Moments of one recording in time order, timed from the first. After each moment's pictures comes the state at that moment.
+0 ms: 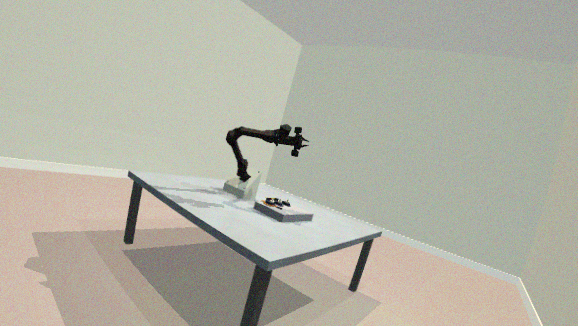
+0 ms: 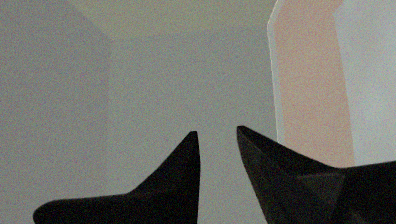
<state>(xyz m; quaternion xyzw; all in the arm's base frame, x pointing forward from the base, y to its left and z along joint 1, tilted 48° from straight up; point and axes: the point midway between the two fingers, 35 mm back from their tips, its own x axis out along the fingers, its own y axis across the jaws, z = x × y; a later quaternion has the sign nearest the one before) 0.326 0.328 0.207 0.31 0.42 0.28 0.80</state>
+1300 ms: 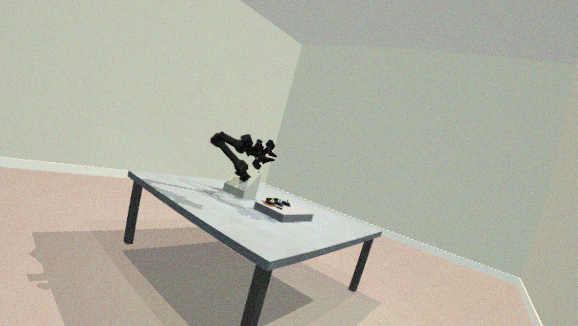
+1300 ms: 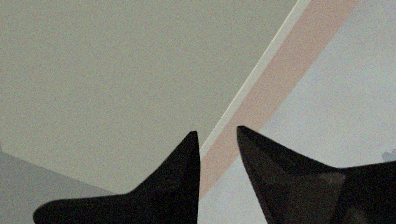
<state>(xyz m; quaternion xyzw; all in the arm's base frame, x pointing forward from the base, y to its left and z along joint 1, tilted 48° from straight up) 0.340 0.050 0.317 0.08 0.03 0.08 0.99</state>
